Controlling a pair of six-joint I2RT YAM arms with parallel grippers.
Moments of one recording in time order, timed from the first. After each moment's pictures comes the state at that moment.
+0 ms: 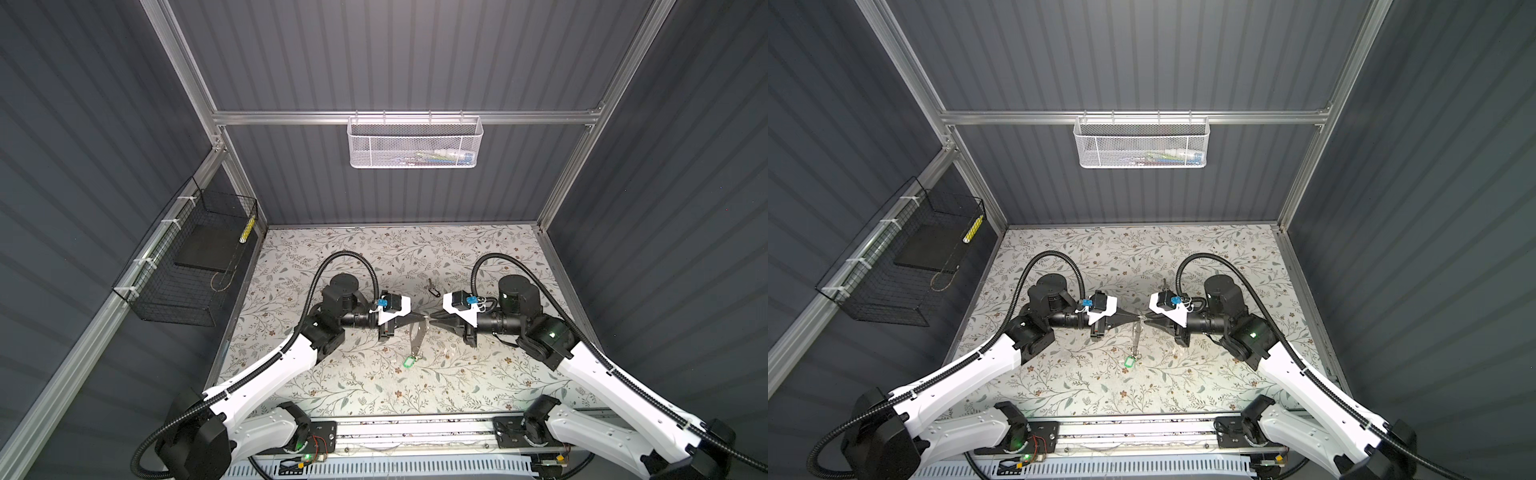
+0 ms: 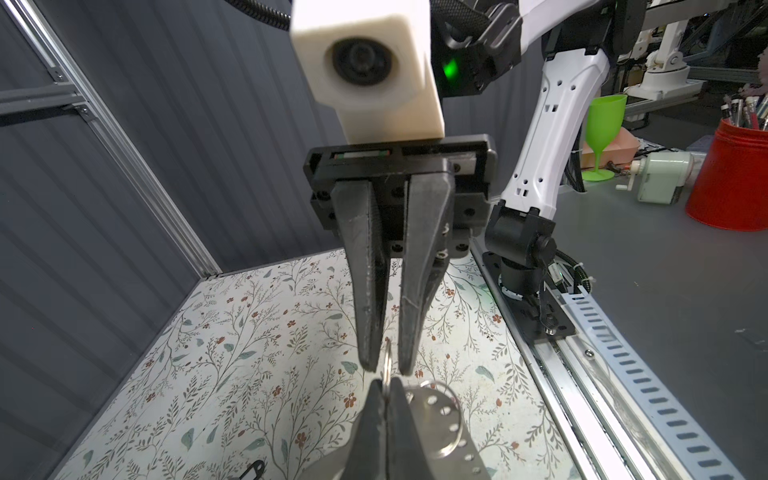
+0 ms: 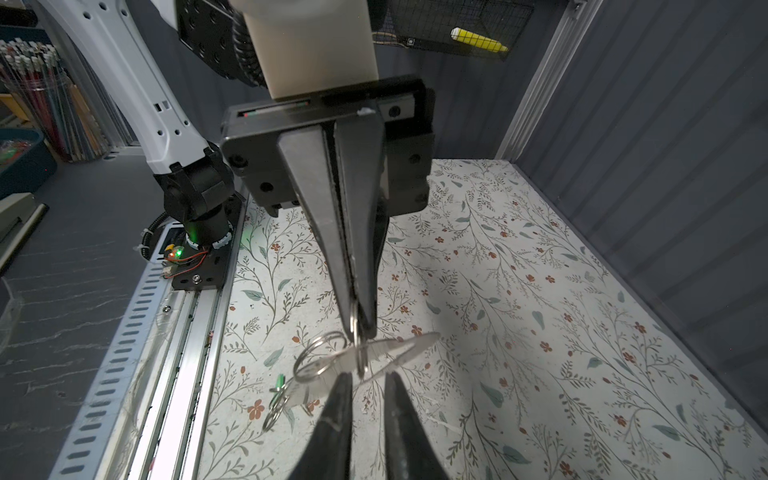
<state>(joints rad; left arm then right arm) -0.70 1.15 0.78 0.19 0.92 0.41 0.63 0.95 0.83 -0.28 -0.70 -0.41</state>
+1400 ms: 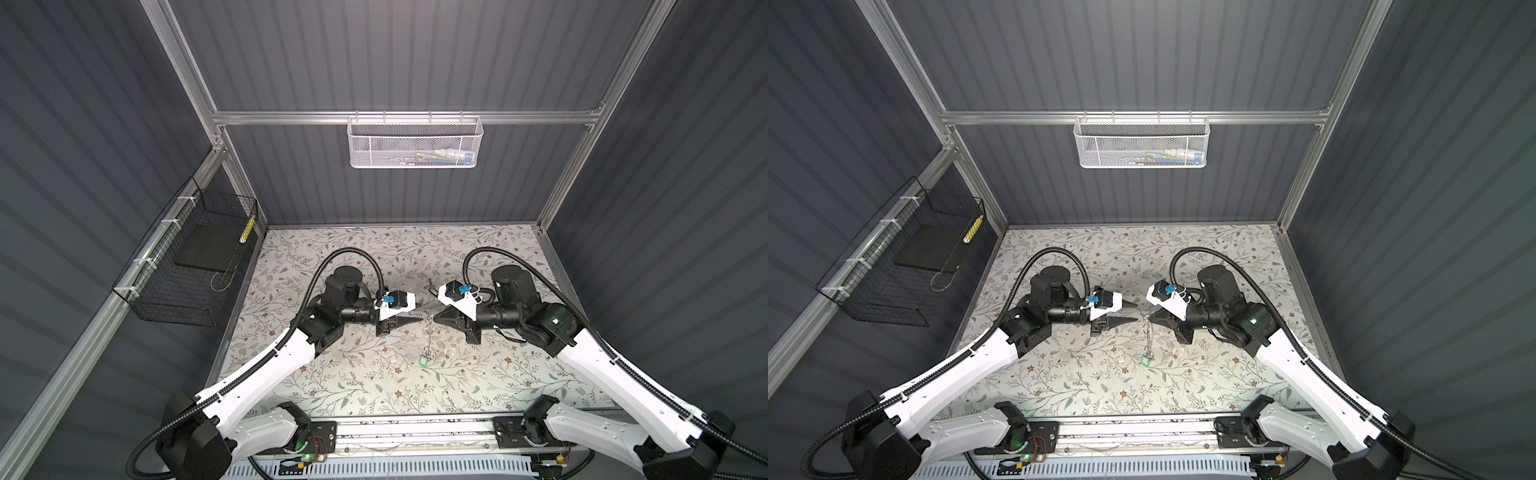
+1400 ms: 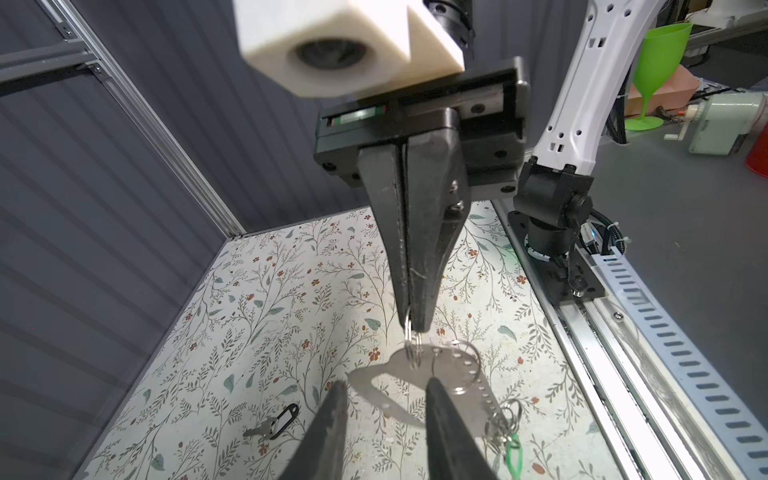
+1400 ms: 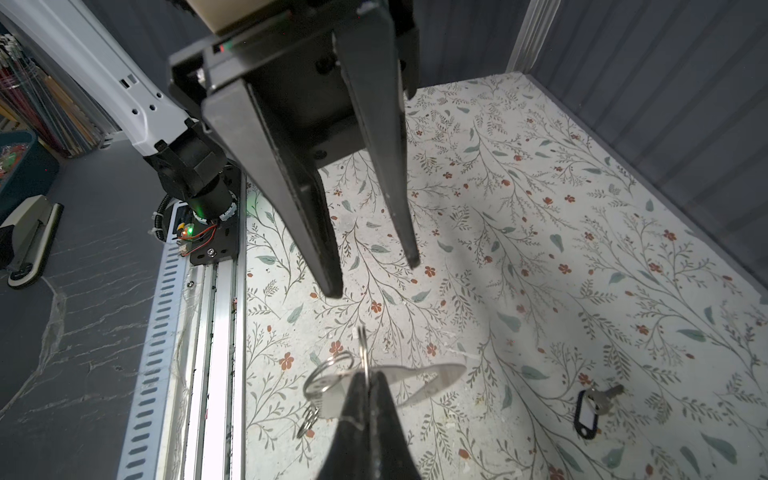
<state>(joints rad) -0.70 1.15 0.91 -0.12 0.79 0.57 0.63 1.03 1.01 -0.61 -0.60 -0.39</state>
